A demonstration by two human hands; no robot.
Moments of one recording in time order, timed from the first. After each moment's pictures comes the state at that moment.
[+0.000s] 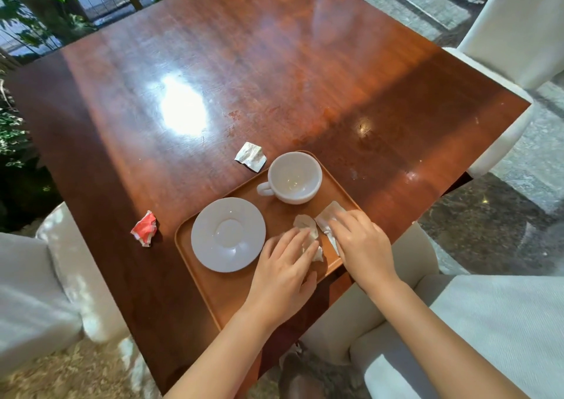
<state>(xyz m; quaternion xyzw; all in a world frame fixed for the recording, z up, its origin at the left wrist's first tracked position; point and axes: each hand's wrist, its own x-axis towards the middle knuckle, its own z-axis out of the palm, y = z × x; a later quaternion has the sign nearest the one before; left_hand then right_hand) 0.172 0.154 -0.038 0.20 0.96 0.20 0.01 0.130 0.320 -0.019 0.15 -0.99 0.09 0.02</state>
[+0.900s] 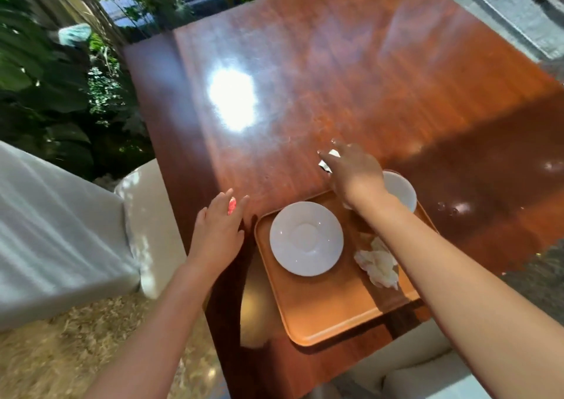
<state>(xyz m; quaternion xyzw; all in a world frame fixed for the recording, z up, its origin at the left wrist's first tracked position) 0.147 -0.046 -0.008 -0.08 0.99 0.06 0.09 -0.002 0.162 0.028 0.25 -0.96 0.01 -0.11</state>
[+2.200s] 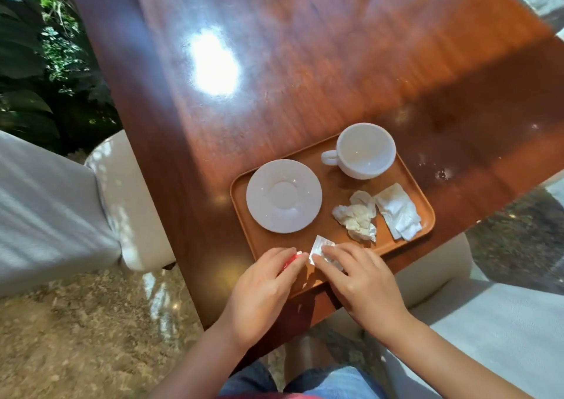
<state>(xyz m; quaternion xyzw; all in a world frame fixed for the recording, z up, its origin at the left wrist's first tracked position) 0.253 0.071 -0.013 0.12 0.96 0.24 0.05 0.204 0.262 -0.014 0.37 -0.92 0.12 -0.01</state>
